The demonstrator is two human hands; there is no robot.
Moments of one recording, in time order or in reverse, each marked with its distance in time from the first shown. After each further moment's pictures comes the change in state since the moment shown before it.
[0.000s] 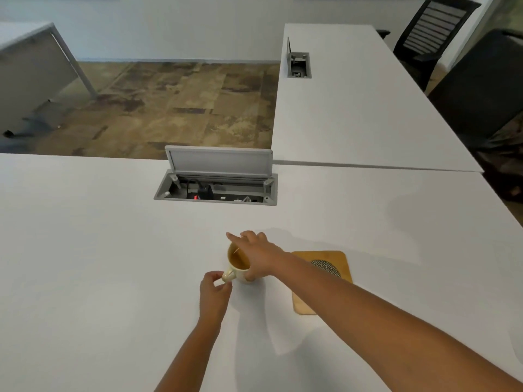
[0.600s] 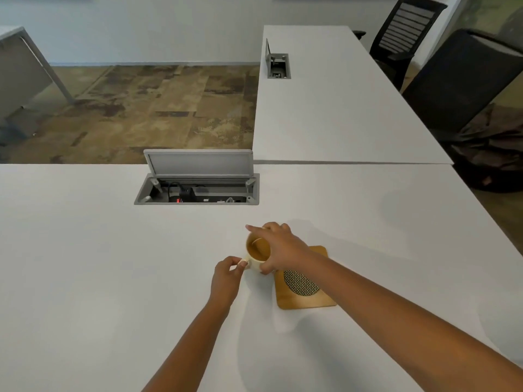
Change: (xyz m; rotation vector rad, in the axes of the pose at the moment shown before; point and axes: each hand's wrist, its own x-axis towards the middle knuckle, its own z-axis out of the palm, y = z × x) left_hand -0.004 0.031 0.043 0.118 -0.205 0.151; right_hand -0.055 0.058 -0.017 0.157 0.188 0.117
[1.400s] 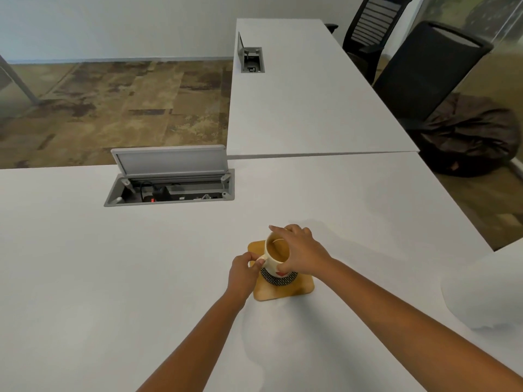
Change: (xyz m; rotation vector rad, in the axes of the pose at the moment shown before) left_hand -0.015 0.023 0.076 0.058 -0.190 -0.023; right_hand -0.066 0.068 -0.010 -0.011 0.081 0.220
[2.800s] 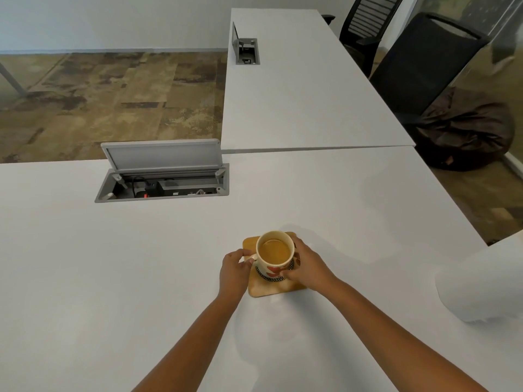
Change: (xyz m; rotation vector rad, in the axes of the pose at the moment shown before) left_hand 0.008 -0.018 0.002 0.082 0.114 0.073; right_hand -0.026 0.027 0.033 0.520 0.030 0.099
